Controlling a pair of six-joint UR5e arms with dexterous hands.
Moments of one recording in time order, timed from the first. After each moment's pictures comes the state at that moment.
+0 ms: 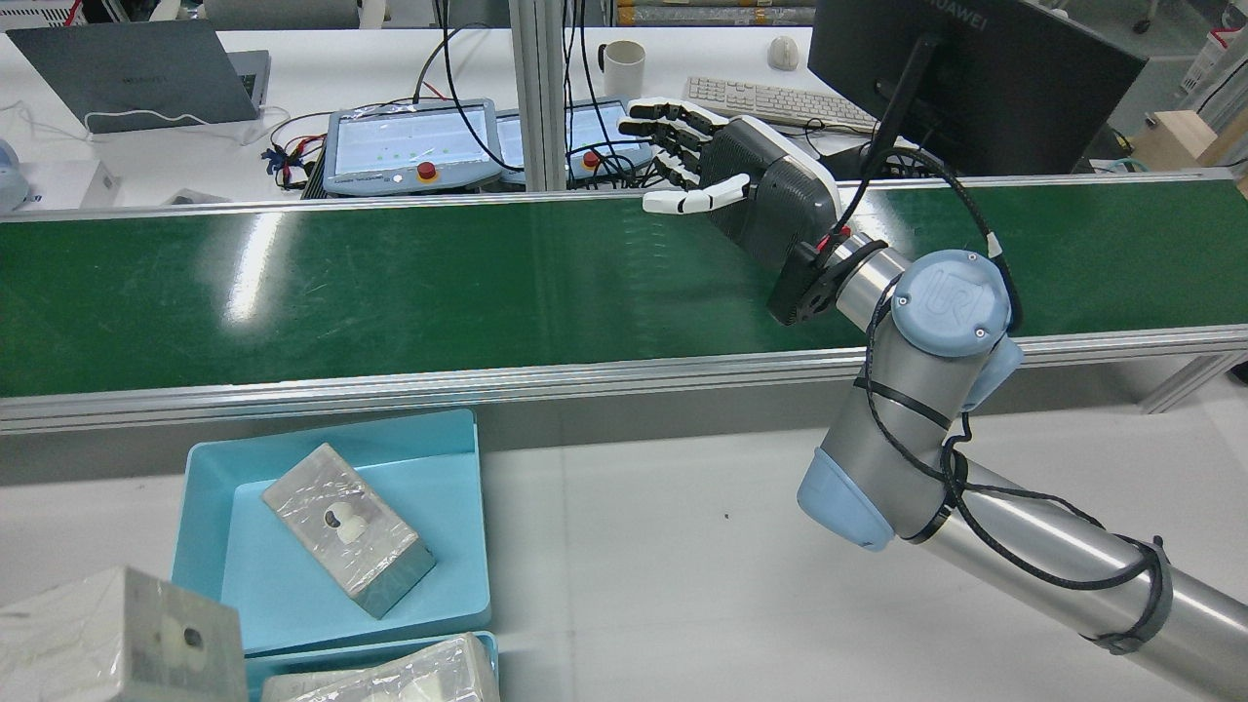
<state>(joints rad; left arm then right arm) -1.81 -1.79 -1.75 0.44 1.92 -0.15 0.83 -0.96 1.71 -3.47 -1.27 -0.06</state>
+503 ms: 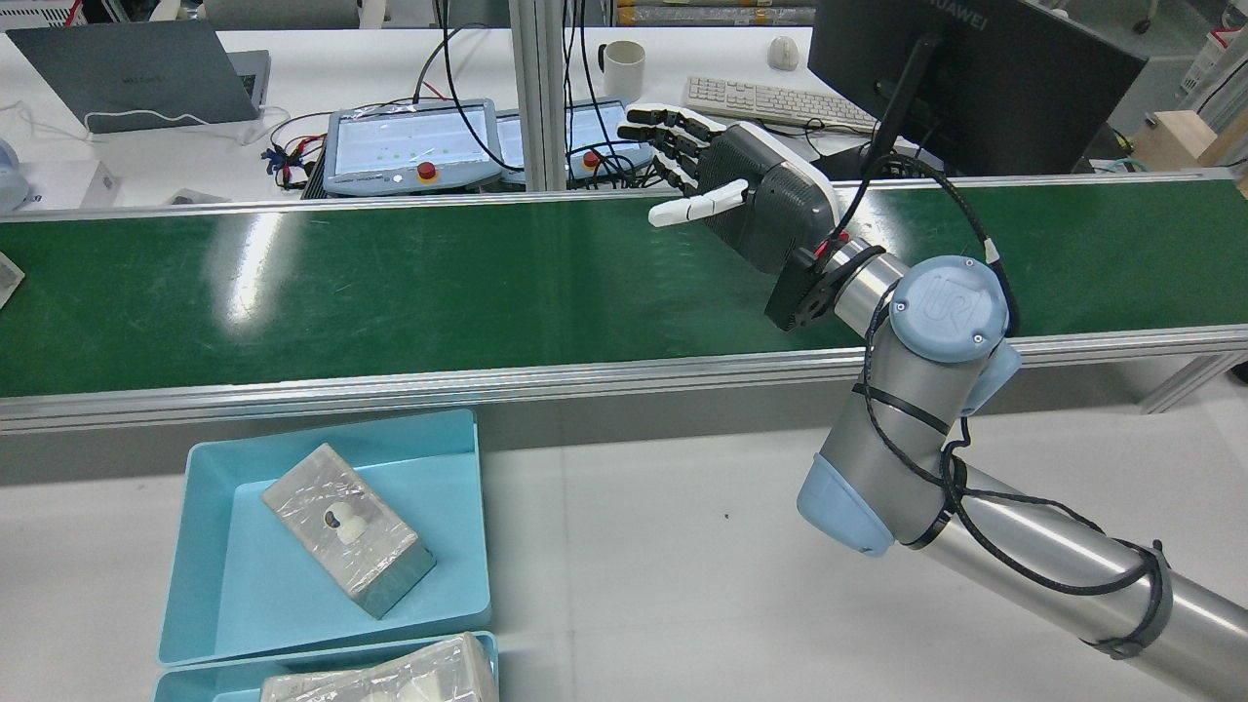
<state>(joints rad) -1.81 -1.79 -1.75 0.44 1.92 -0.15 0.82 -0.96 1.72 -3.47 -1.27 -0.06</state>
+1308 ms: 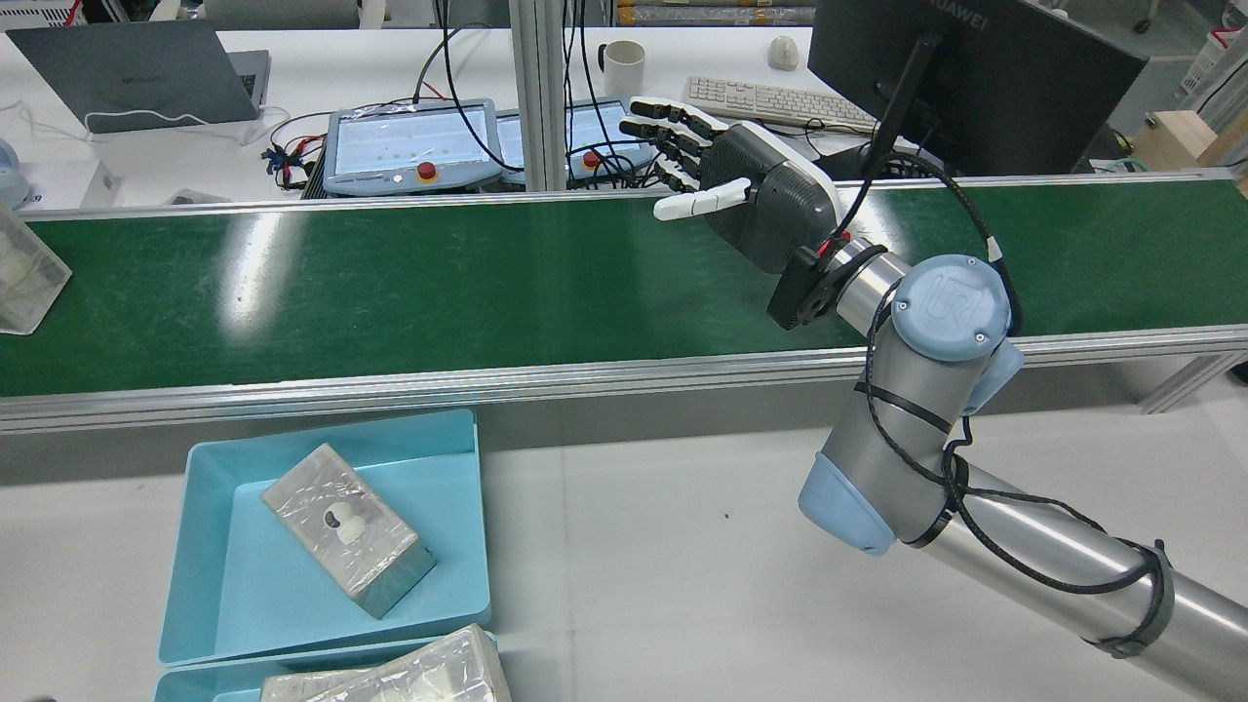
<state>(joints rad) -1.81 -1.79 -1.75 0.44 1.92 -0.15 0.83 -0.96 1.72 -3.47 -1.27 -0.05</state>
